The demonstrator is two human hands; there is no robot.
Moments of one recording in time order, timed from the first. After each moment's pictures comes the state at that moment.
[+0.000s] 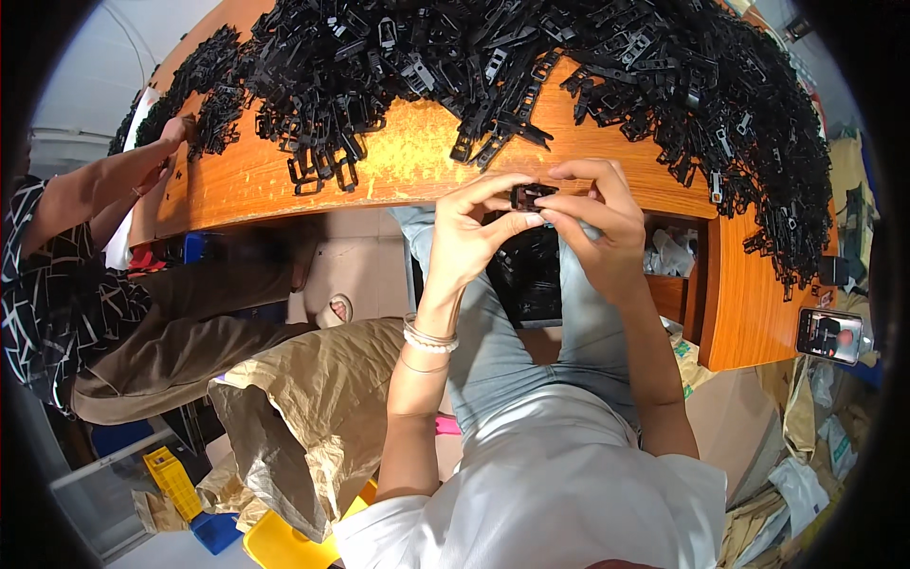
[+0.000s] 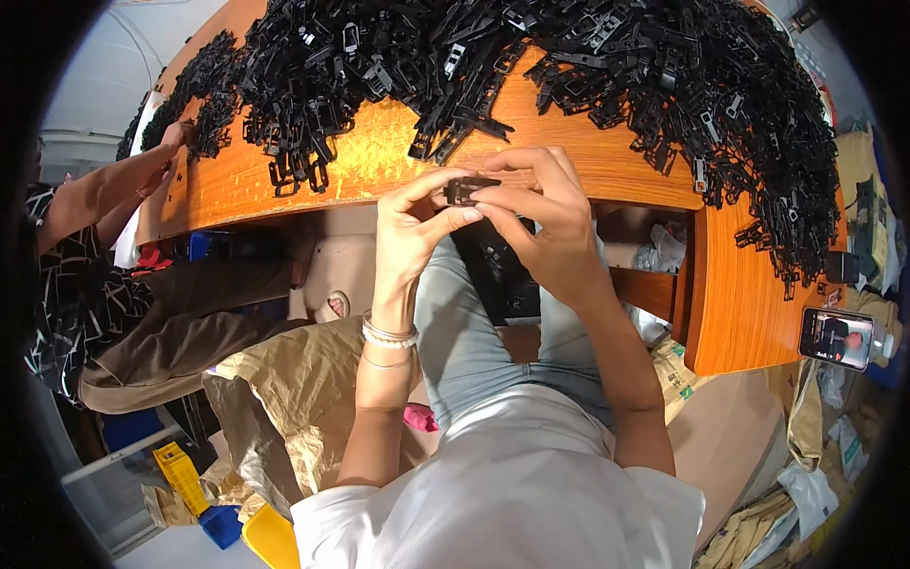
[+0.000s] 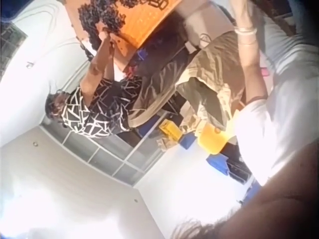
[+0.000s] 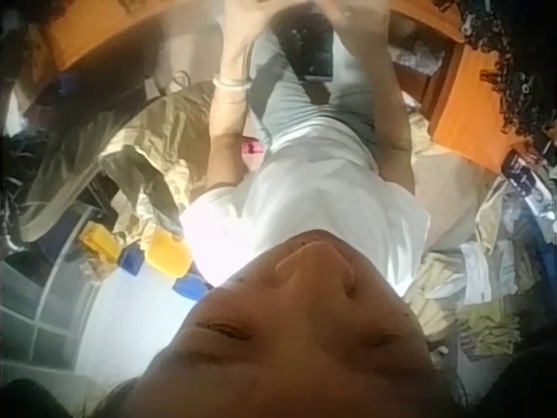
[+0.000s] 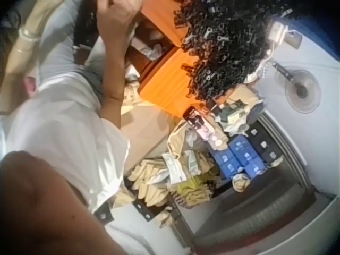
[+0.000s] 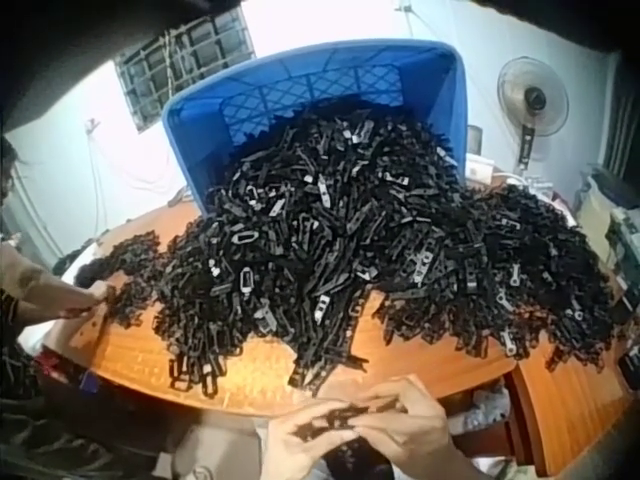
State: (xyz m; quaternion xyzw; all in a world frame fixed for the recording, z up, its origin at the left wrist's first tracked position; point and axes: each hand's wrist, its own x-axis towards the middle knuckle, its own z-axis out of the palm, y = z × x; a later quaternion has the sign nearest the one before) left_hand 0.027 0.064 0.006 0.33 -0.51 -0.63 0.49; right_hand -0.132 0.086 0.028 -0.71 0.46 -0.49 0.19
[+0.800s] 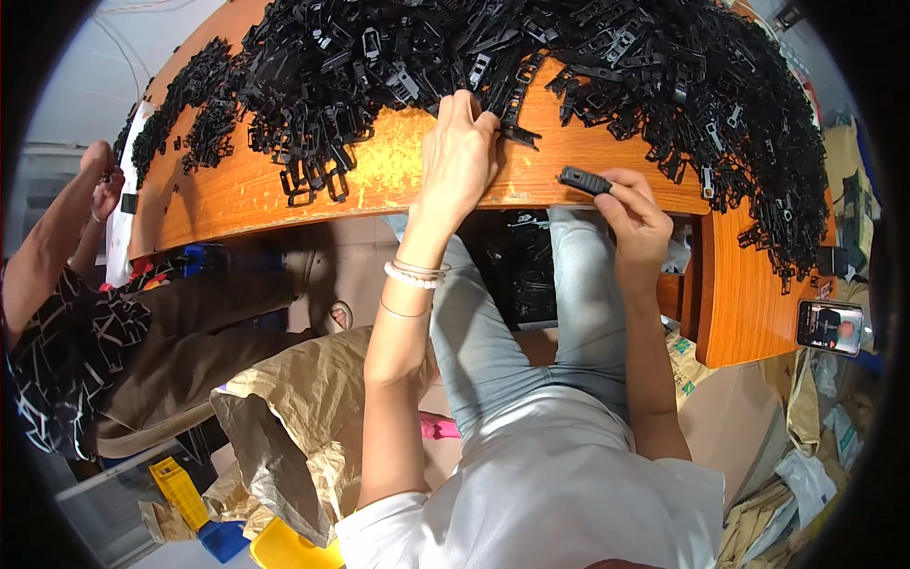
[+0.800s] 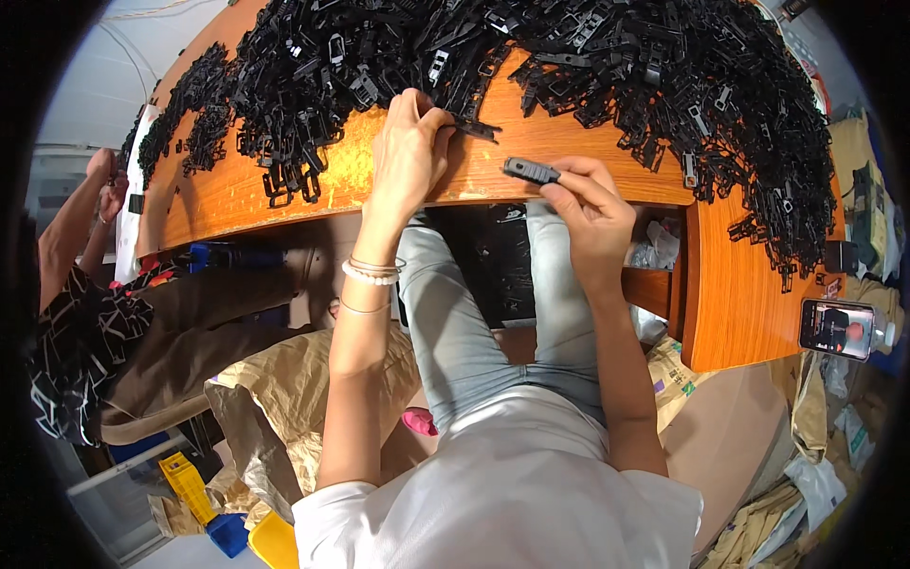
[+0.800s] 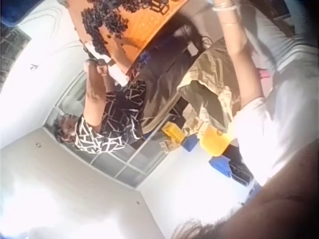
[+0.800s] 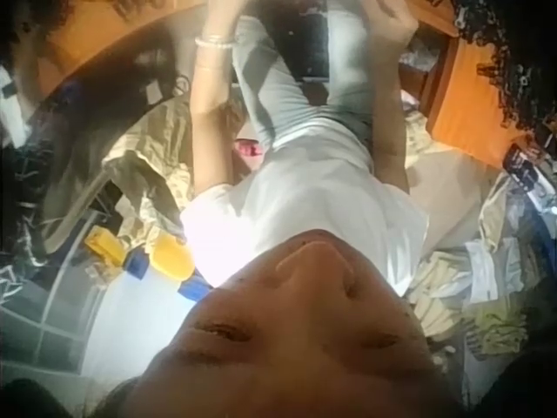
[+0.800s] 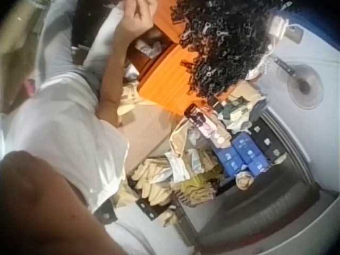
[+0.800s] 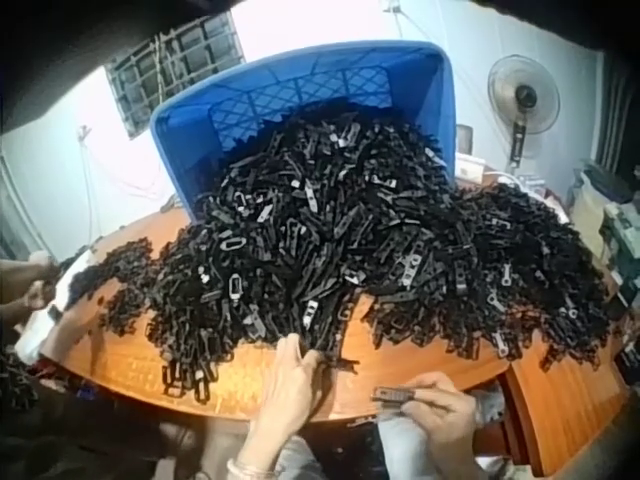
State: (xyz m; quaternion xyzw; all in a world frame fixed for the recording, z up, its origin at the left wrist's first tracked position) left_hand 0.014 -0.011 0.006 0.47 -0.84 -0.03 0.29; right_hand -0.157 0.094 -0.006 -0.49 0.47 -0.67 0.31
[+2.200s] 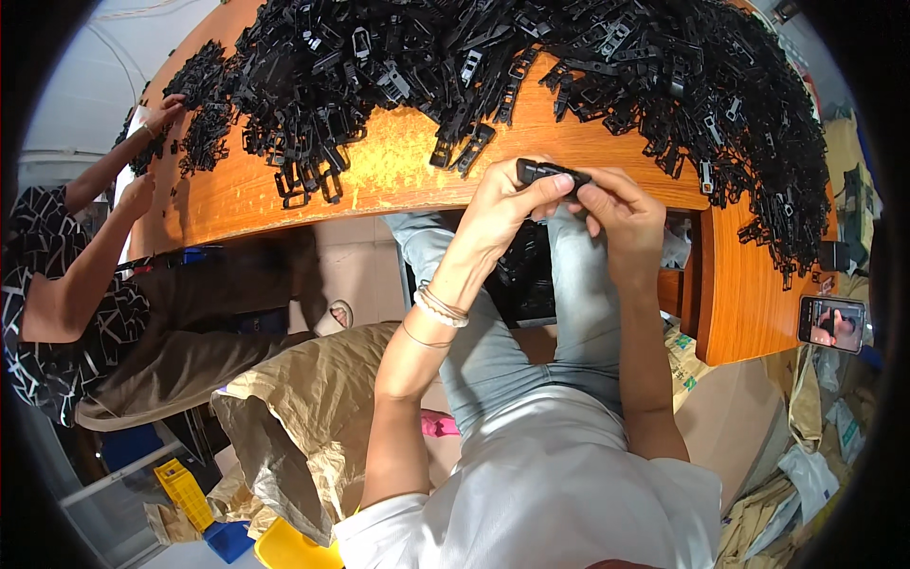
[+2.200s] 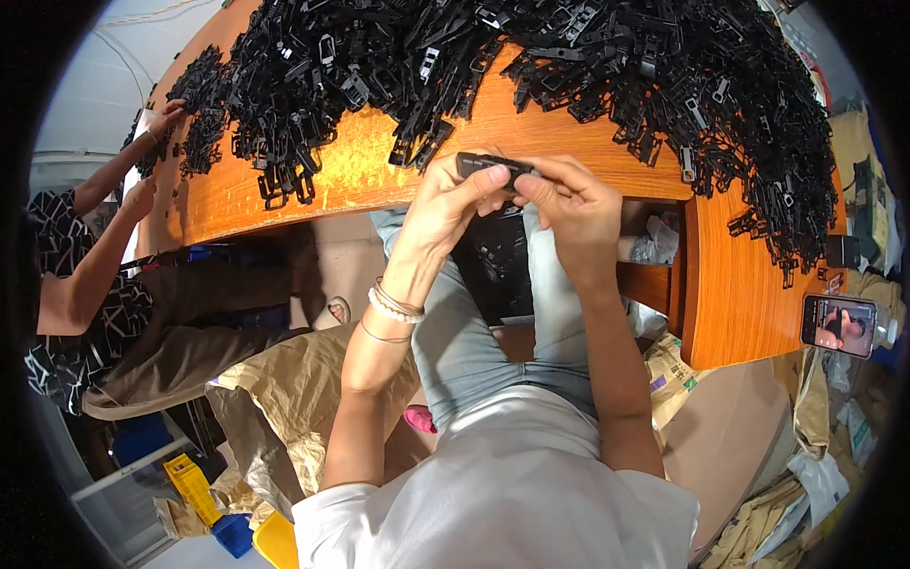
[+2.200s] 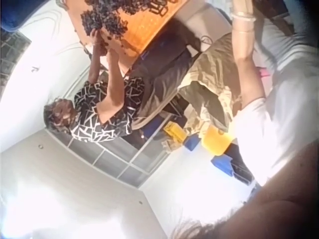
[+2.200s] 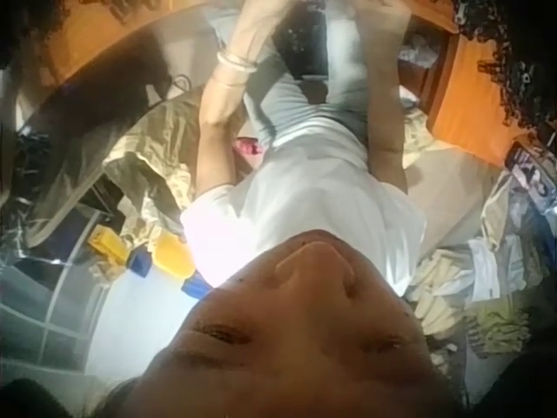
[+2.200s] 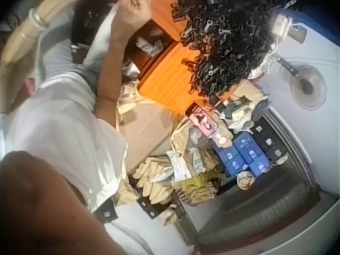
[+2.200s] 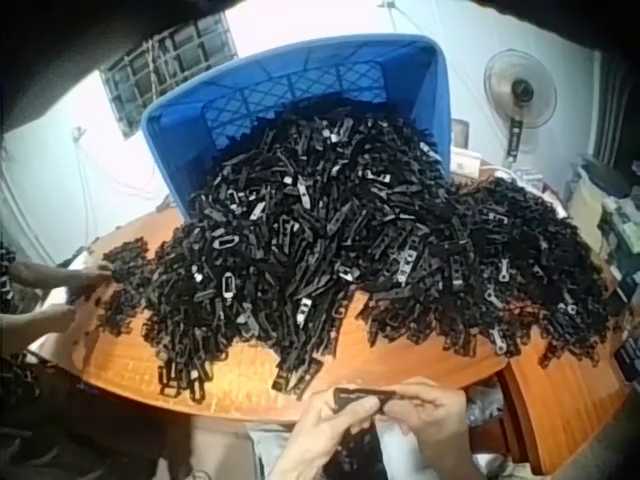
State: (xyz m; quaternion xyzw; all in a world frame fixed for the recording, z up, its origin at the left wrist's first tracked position) left_hand -0.016 0.036 -0.001 0.26 -0.47 -0.75 0.38; right_hand -0.153 0.092 0.010 -0.40 0.48 -0.61 0.48
